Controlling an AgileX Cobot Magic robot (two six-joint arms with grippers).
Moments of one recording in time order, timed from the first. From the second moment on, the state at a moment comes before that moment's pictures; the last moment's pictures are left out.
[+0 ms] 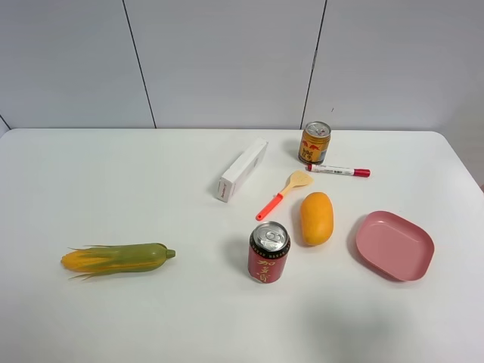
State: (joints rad) left arm 0.04 -0.01 -0.51 -0.01 1.05 0.02; right arm -0.06 0.00 -0.51 0.02 1.06 -0.06
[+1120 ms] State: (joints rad) left arm 0.04 -0.01 -0.51 -0.01 1.05 0.02; right arm -0.06 0.00 -0.51 0.02 1.06 -0.06
